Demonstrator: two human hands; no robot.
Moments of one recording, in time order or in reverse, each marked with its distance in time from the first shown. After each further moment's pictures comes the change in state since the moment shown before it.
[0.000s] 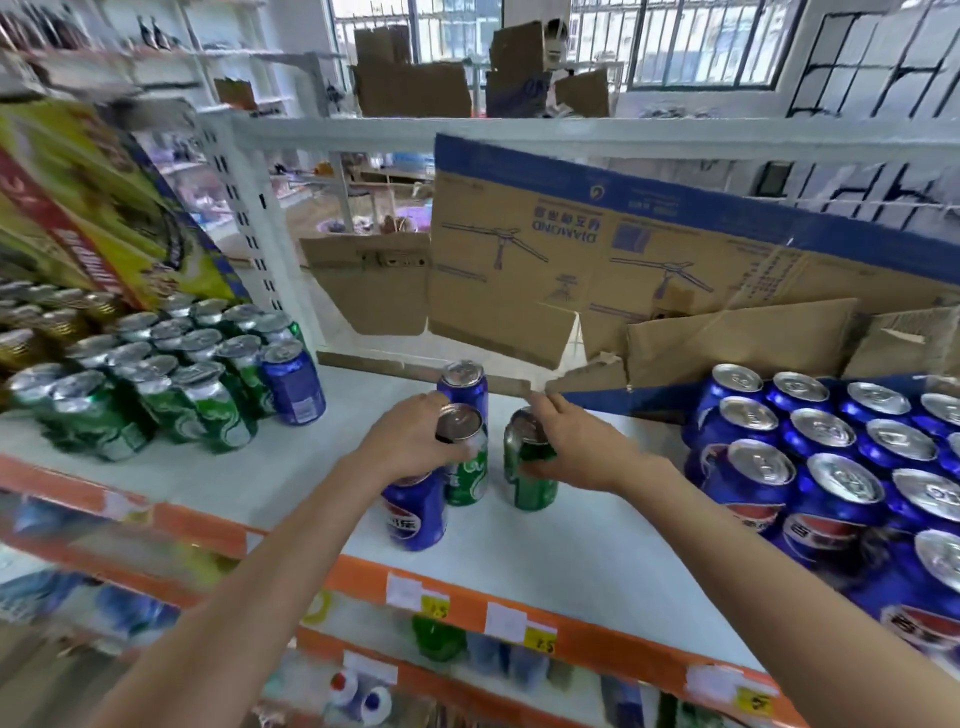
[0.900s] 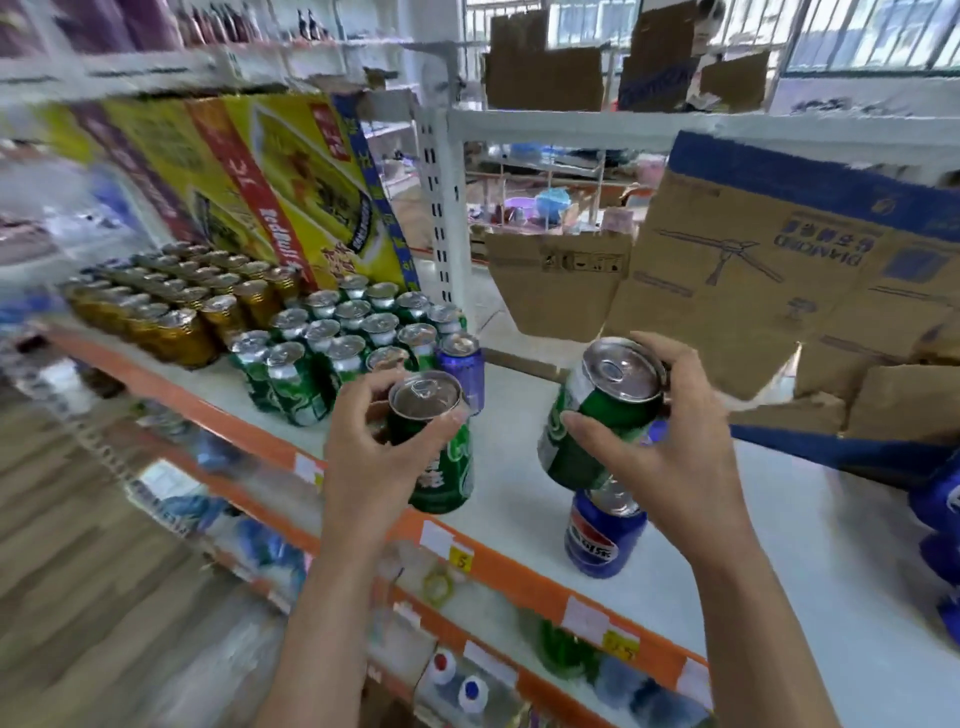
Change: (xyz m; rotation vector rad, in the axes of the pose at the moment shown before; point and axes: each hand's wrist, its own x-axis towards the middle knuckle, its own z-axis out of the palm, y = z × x) left_hand -0.133 -0.099 -0.085 -0.806 0.812 -0.265; right_hand 0.005 -0.168 -0.007 0.762 0.633 -0.139
